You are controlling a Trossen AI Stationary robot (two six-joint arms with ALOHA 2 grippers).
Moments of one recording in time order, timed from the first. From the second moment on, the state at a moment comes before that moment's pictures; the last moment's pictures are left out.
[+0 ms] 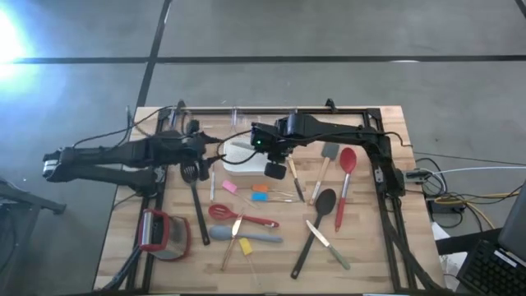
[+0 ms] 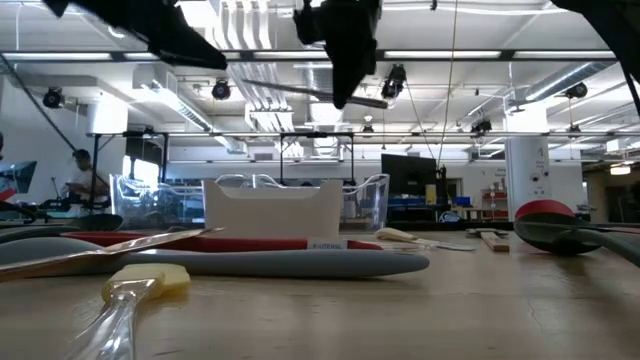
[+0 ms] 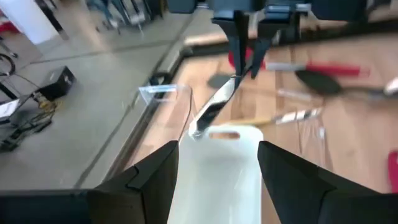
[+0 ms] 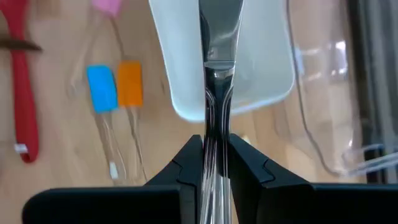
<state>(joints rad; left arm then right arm) 0.12 0.78 0.72 -0.27 -0.22 0.21 -0.11 2.08 2.16 -1.38 0.15 0.10</state>
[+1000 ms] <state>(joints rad) 0.17 1.09 0.63 0.58 -0.20 -0.12 -0.01 1.78 1.73 -0.90 0.81 0.09</state>
